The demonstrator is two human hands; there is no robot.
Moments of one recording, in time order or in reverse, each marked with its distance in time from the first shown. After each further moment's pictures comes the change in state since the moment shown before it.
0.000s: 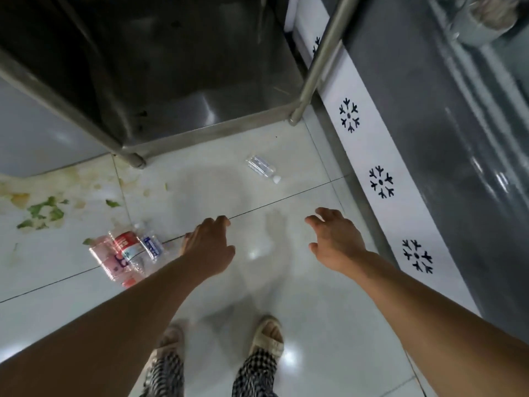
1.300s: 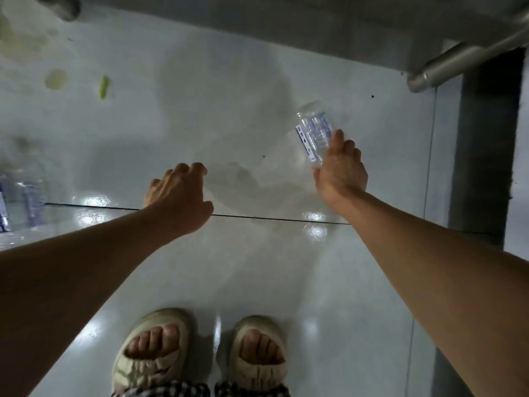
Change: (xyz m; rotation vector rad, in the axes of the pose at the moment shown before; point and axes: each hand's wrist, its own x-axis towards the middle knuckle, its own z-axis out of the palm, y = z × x) left_hand 0.339 -0.106 0.195 -0.226 0.121 -0.314; right_hand 0.453 0.010 0.200 -0.042 0.224 0.038
